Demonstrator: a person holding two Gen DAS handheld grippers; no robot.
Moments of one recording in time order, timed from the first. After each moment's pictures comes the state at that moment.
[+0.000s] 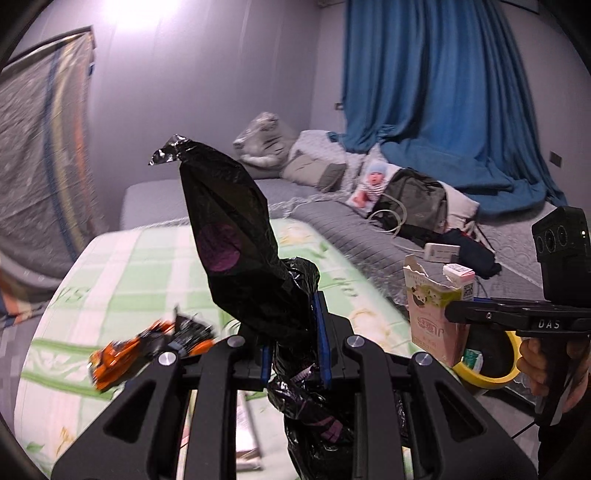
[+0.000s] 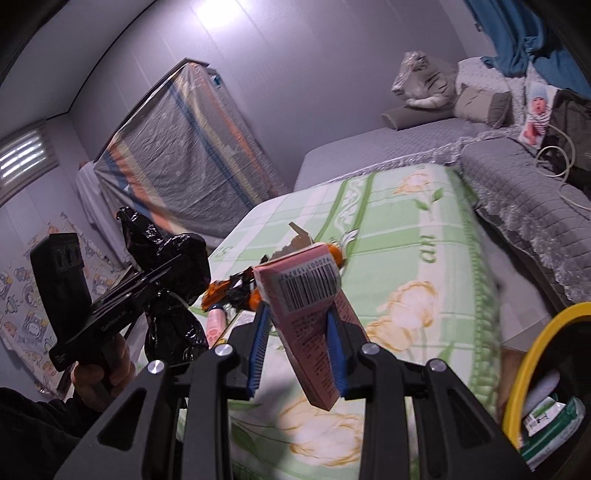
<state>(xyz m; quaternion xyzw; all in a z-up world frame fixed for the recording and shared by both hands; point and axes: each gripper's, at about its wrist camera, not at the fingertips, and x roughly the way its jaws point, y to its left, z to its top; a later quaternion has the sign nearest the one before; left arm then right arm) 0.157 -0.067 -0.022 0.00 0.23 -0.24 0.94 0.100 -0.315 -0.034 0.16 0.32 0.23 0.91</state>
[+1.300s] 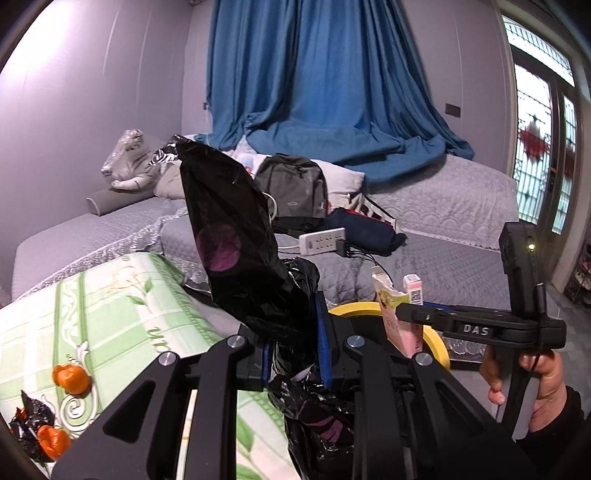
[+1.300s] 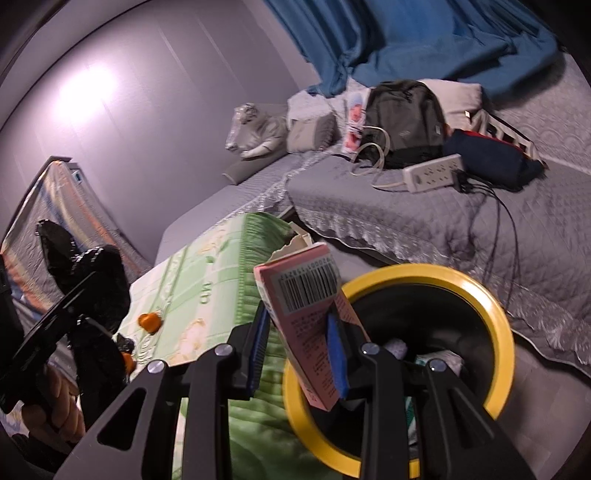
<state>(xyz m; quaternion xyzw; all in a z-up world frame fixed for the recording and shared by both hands) 0.135 -0.299 -0.023 0.08 0.20 -0.44 0.87 0.021 -0.529 -0.080 0.25 0.27 -0.07 0.93</state>
